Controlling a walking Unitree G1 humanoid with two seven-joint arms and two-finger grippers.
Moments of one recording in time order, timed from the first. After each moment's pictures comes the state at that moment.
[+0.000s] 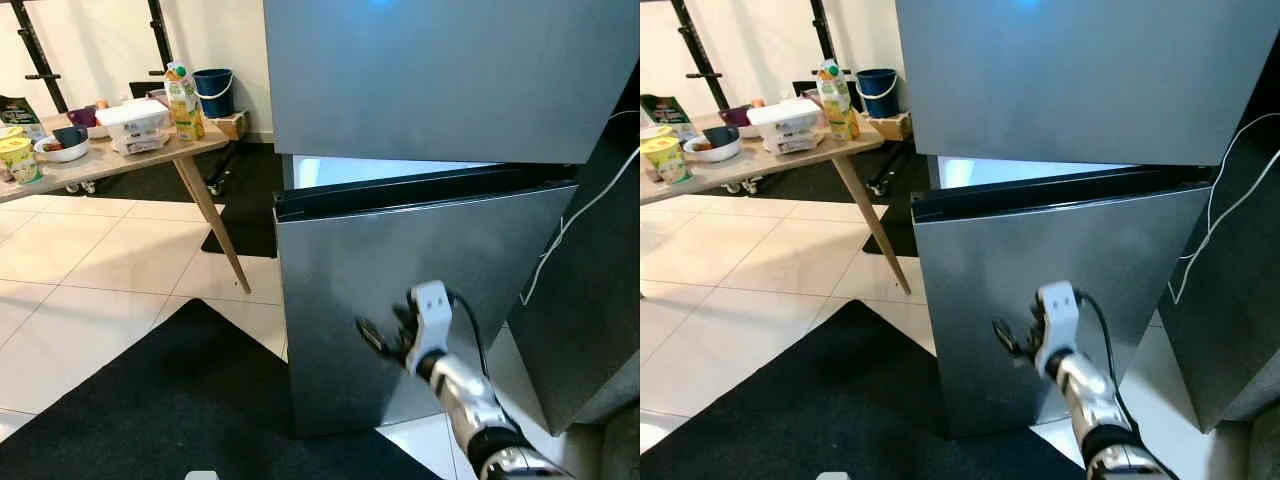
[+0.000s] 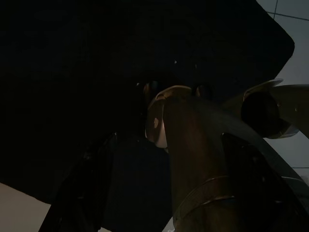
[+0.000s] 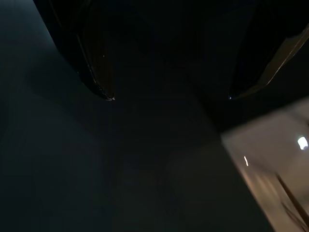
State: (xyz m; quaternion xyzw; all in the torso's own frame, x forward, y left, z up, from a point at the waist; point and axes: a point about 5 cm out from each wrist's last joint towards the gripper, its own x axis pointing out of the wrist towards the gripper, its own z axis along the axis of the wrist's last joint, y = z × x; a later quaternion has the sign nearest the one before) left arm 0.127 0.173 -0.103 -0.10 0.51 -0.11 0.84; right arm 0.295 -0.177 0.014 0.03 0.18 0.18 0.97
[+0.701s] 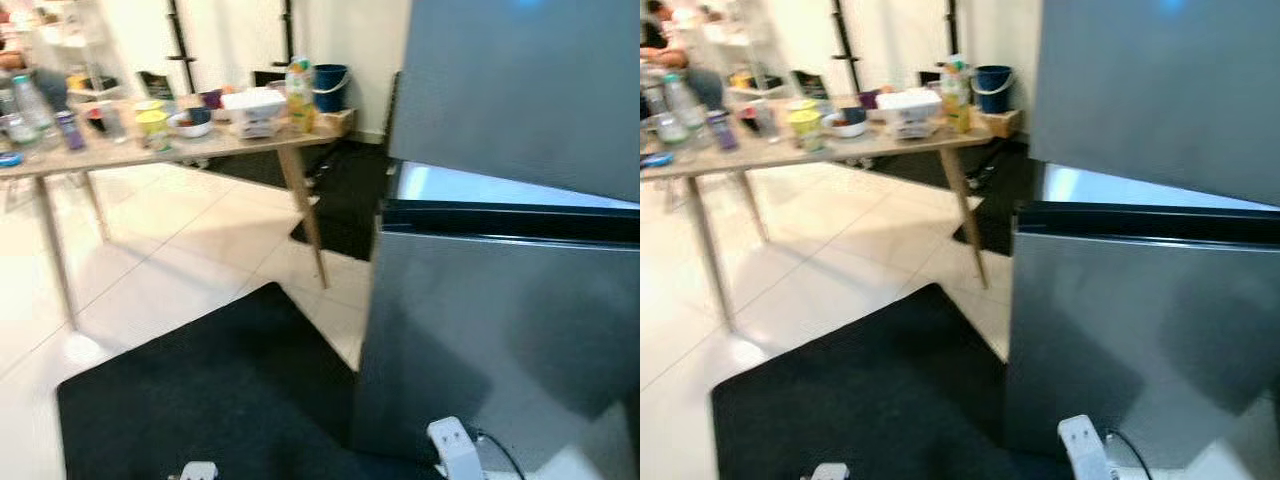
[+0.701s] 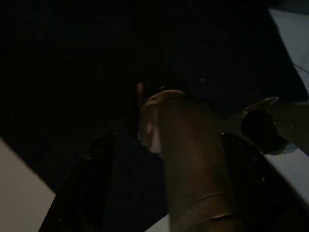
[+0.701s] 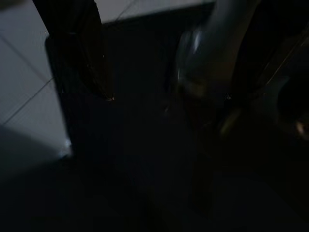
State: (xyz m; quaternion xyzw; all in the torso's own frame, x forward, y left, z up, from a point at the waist) left arm 0.134 0.174 -0.101 -0.09 0.51 -0.11 0.85; right arm 0.162 -0.218 -0.085 -0.07 0.47 0.08 0.88
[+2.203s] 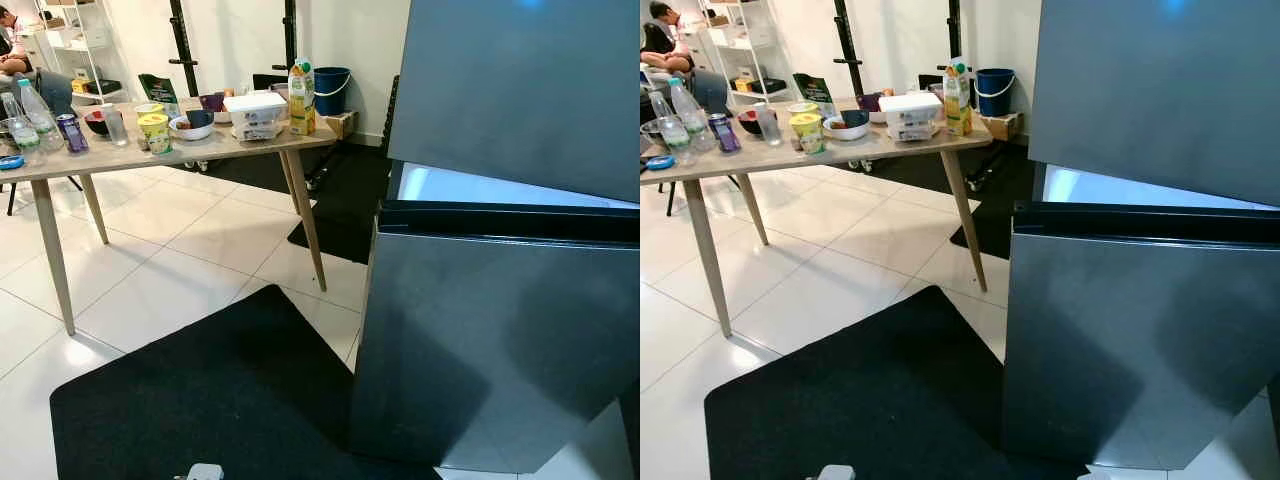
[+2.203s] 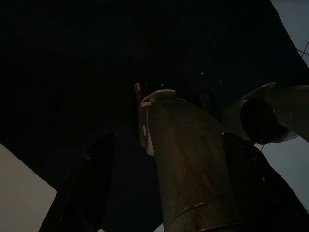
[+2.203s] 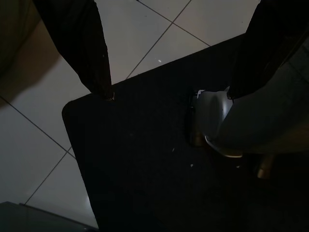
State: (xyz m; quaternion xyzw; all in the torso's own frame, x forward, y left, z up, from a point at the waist) left arm 0.135 0.173 -0.101 -0.07 0.51 -0.13 0.85; right arm 0.124 -0.229 -0.099 -0.08 0.53 0.03 0.84
